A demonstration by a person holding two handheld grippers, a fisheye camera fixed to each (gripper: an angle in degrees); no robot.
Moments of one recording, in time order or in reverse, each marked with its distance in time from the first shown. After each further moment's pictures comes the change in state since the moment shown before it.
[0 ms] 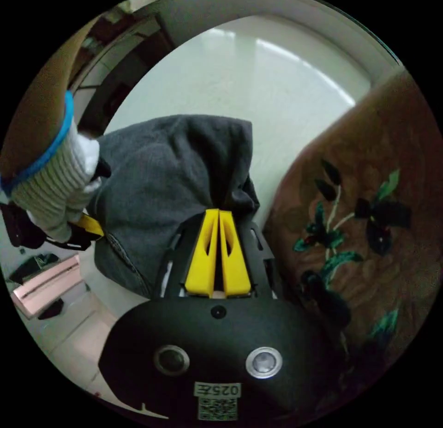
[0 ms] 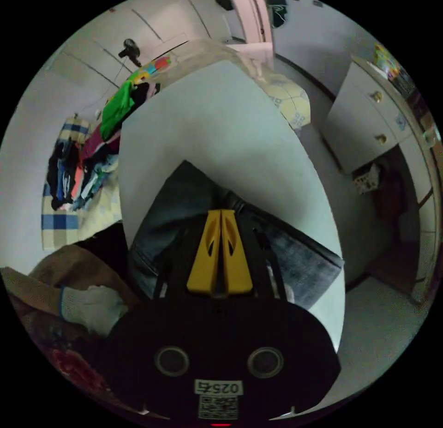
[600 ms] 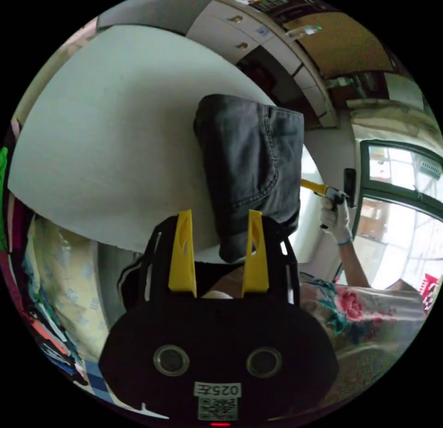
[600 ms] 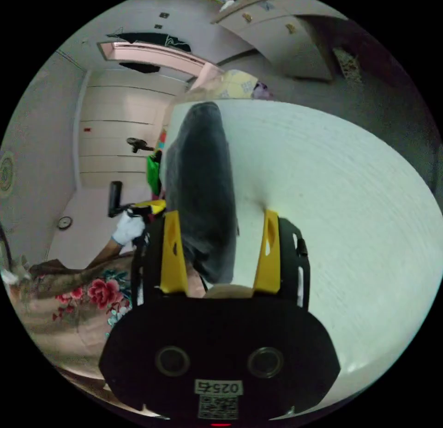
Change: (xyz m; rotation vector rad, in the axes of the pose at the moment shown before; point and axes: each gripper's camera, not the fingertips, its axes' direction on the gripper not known) left arm -0.218 0.299 -0.016 0.229 0.780 -1.156; right arm 0.176 0.191 0.023 0.232 -0.588 0.513
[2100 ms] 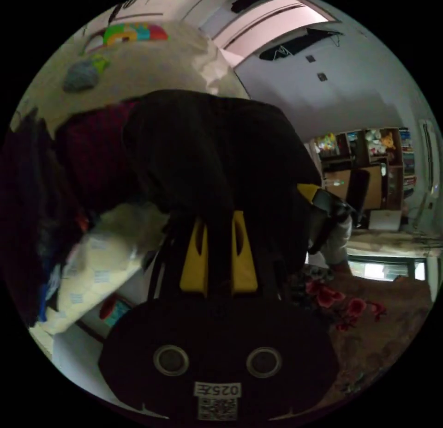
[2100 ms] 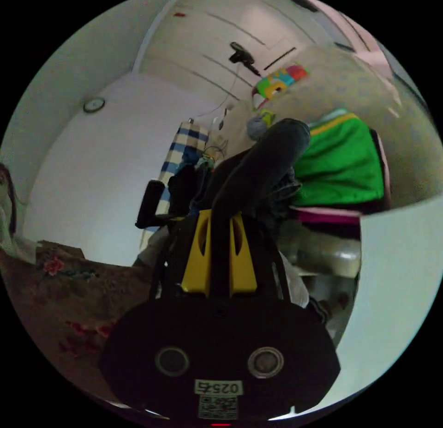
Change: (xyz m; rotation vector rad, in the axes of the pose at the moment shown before) left arm -0.269 0.303 -0.408 0.548 0.112 -0.498; right arm -0.365 -0.208 0.599 -0.424 -0.140 -0.654
